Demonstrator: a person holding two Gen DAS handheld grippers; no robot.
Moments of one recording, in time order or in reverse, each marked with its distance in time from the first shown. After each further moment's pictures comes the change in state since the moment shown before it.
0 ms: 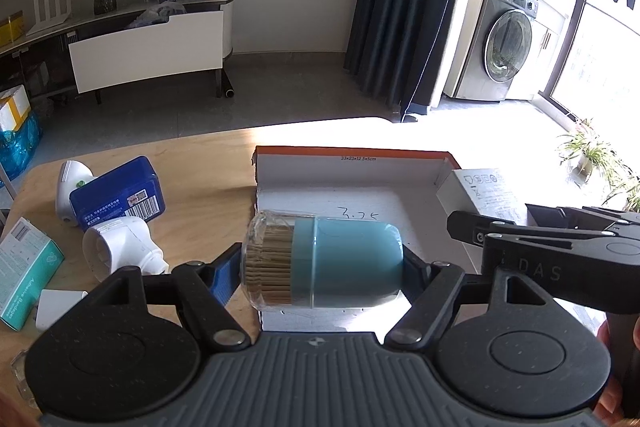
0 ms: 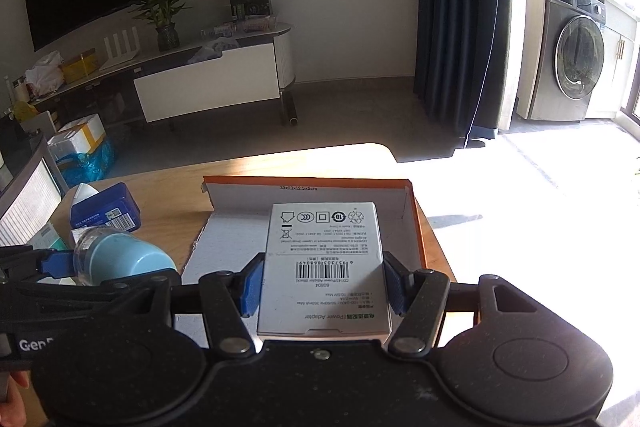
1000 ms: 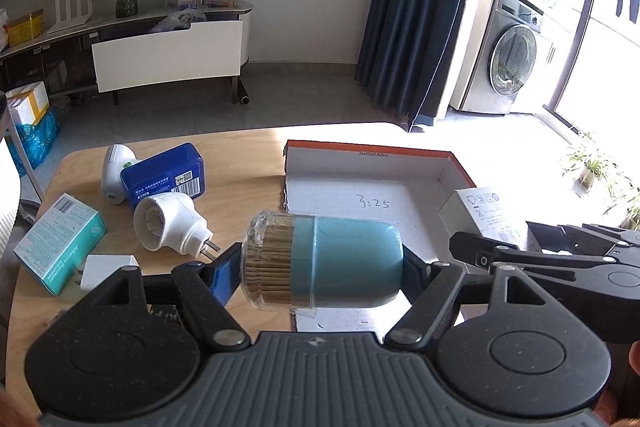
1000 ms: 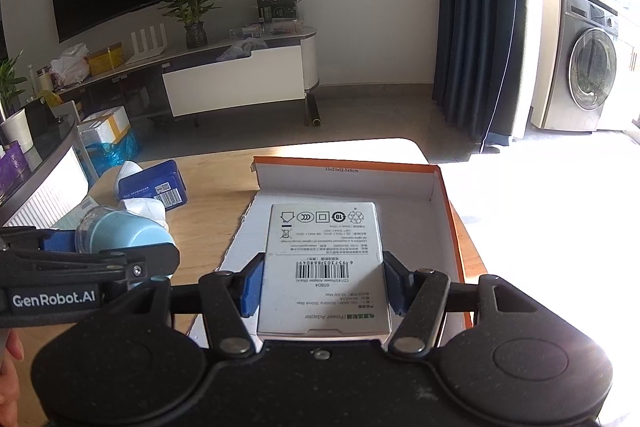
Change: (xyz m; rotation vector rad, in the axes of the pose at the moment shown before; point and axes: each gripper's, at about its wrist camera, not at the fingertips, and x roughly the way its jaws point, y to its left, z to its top) left arm -0.042 0.019 -0.021 -0.013 -0.035 0.019; right arm -0.038 0.029 -0.024 -0.038 -0.022 0.039
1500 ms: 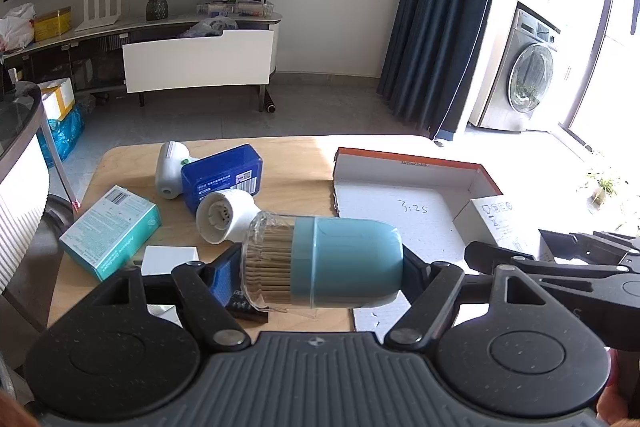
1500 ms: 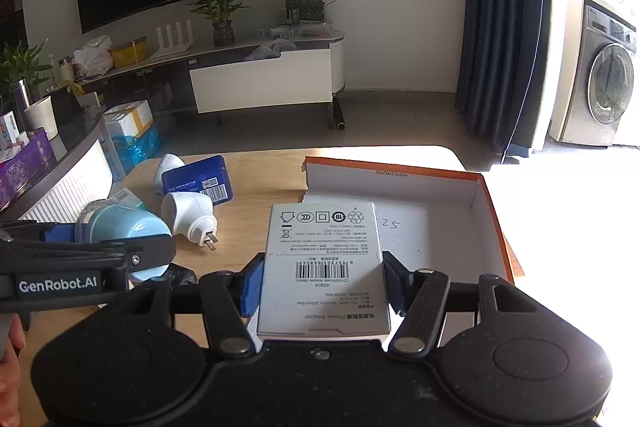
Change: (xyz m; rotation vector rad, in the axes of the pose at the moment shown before) left arm -0.027 0.037 -0.010 -0.037 -0.033 0.037; right arm -0.013 0.041 -0.005 -0.044 -0.013 0.030
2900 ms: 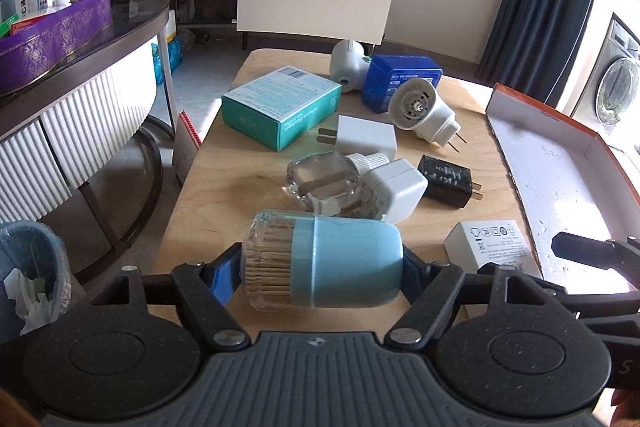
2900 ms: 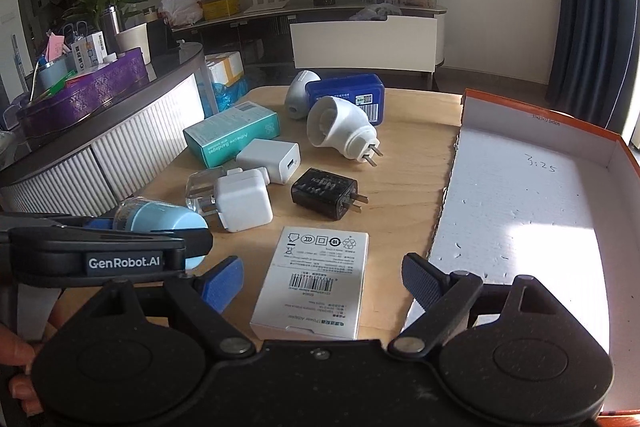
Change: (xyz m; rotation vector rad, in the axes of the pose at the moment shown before) left arm -0.025 0.109 -0.088 -0.187 0.084 0.226; right arm 0.030 0.119 -0.074 -0.132 0.083 0.244
